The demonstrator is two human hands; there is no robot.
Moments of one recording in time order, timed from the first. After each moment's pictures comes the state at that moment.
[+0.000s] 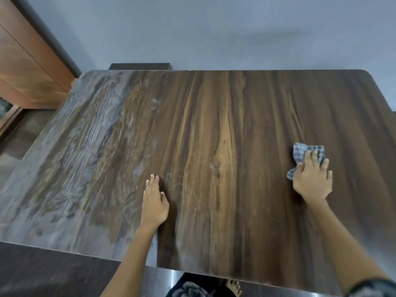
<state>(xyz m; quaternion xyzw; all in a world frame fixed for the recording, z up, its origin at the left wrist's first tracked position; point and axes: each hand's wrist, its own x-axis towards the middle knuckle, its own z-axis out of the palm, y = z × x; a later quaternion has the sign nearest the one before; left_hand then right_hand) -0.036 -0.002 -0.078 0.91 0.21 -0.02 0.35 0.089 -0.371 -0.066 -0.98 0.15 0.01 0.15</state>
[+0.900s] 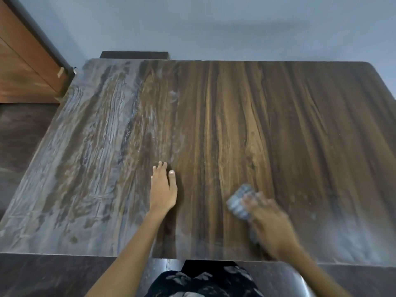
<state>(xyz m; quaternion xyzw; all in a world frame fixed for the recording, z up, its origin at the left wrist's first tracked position) -0.023 0.095 -0.070 0.89 0.19 -0.01 0.41 -0.077 -0.208 -0.073 -0.97 -0.19 0.08 0.10</state>
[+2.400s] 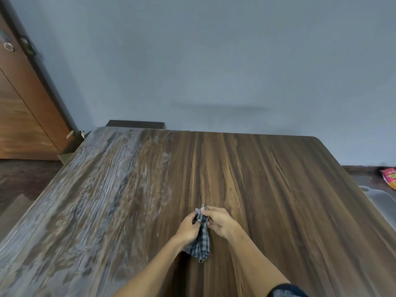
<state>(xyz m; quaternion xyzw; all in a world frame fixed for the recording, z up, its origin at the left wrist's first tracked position) 0.007 0.005 -0.023 0.80 0.10 -0.20 0.56 0.042 -0.108 -0.005 -0.63 0.25 0.28 0.68</state>
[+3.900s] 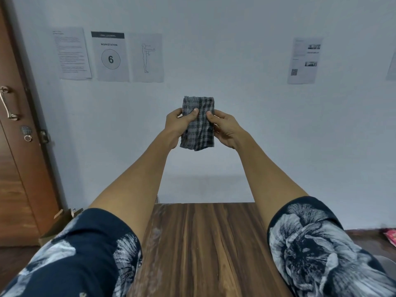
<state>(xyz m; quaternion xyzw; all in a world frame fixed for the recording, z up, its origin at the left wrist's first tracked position) 0.159 0.013 0.392 0.66 -0.10 0.17 0.73 0.177 -0.132 0.390 -0.58 -0.20 0.00 0.79</state>
